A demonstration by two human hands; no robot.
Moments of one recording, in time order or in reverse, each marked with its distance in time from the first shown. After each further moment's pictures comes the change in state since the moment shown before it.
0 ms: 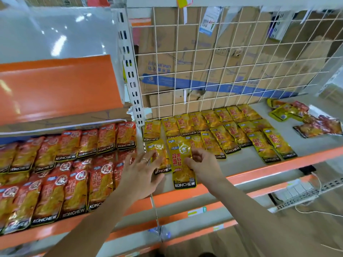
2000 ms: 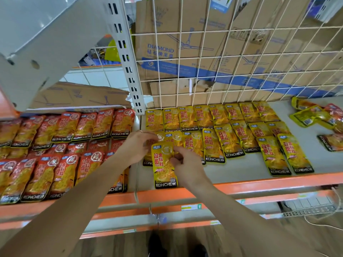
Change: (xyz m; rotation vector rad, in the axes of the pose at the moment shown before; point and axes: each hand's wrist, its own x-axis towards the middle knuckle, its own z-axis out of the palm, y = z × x) left_hand 0.068 -0.010 -0.011 -0.550 0.048 -0.161; right_hand 0.016 -0.001 0.001 -0.194 -0.275 -0.132
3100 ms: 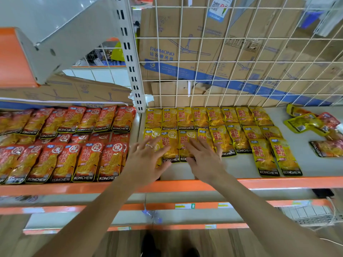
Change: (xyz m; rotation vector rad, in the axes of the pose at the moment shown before) left_hand -0.065 0.063 0.035 0.374 0.078 0.050; right_hand 0.012 0.055 -0.061 -0.867 -0.024 -0.273
